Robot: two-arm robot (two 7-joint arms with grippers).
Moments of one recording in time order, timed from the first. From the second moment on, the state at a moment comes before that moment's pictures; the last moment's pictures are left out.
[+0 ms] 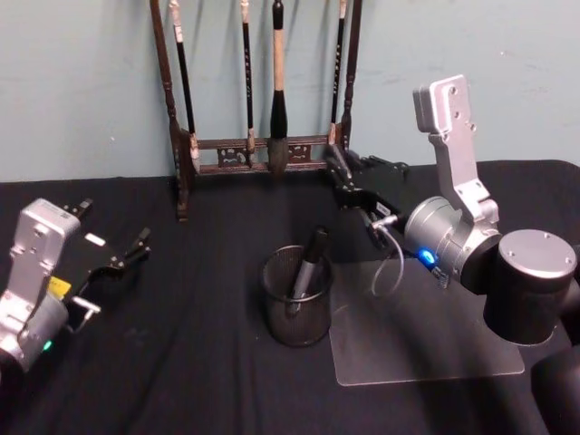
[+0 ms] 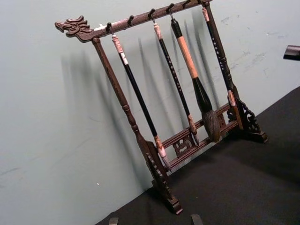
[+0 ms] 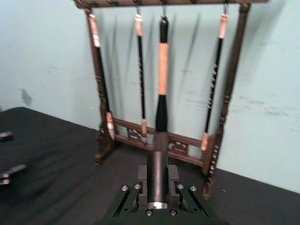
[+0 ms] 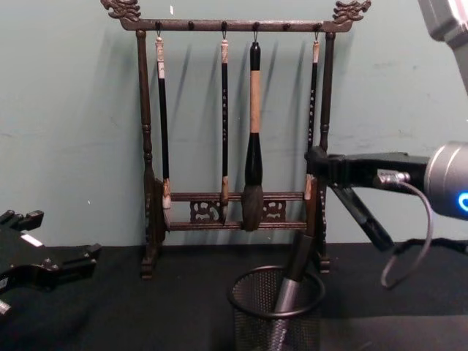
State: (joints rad) left arm -0.20 0.60 0.45 -1.41 -0.25 -0.12 0.03; right arm 0.28 0.10 -0.22 -1.57 0.12 0.38 0.28
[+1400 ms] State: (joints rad) left arm -0.20 0.60 0.45 -1.41 -0.25 -0.12 0.03; right arm 0.29 0.15 -0.38 -1.54 0.25 0.31 0.36
